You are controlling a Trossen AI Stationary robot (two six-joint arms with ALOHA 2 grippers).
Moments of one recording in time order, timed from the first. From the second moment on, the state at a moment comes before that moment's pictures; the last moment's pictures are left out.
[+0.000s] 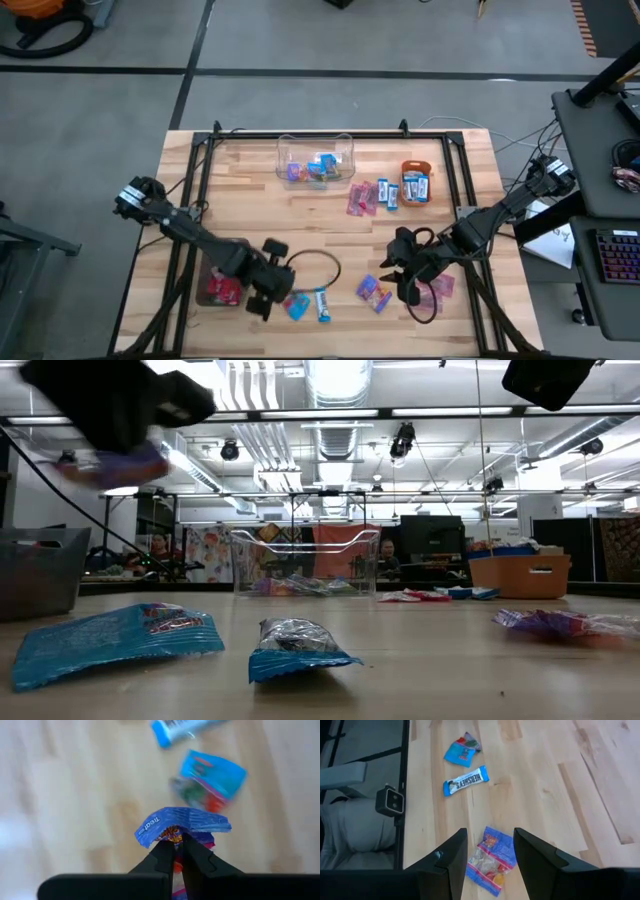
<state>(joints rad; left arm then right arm) -0.53 1.66 1.25 -0.83 -0.15 -0.25 0.56 1.29 1.01 -0.54 0.22 0.69</state>
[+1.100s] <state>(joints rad) 0.45 1.69 1.38 -0.60 -0.03 0.55 0.56 1.29 1.01 -0.53 0.53 0.64</state>
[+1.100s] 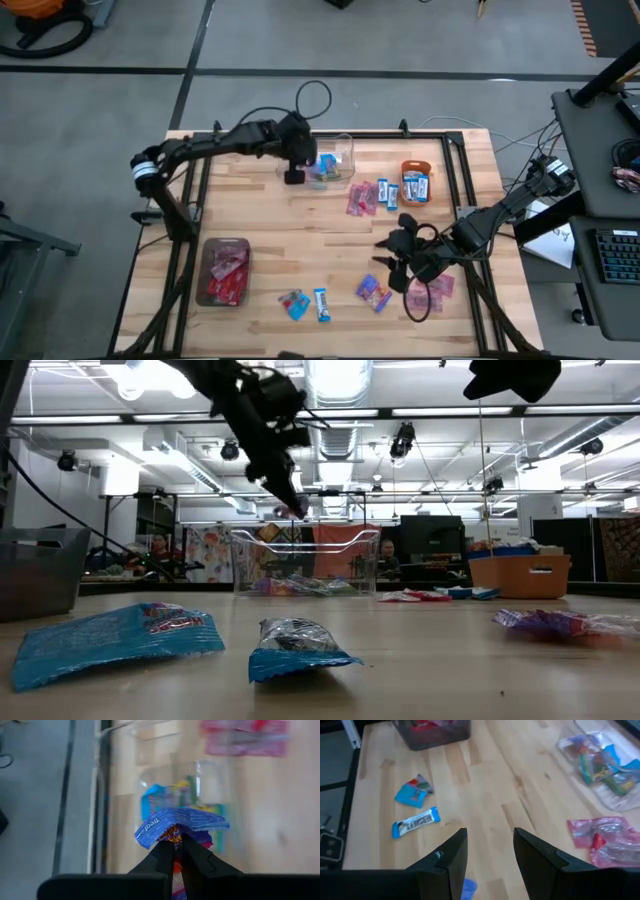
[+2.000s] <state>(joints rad) 0.45 1.71 1.39 -0.60 -0.04 0.27 0.47 1.29 1.01 -0.54 0.58 0.76</state>
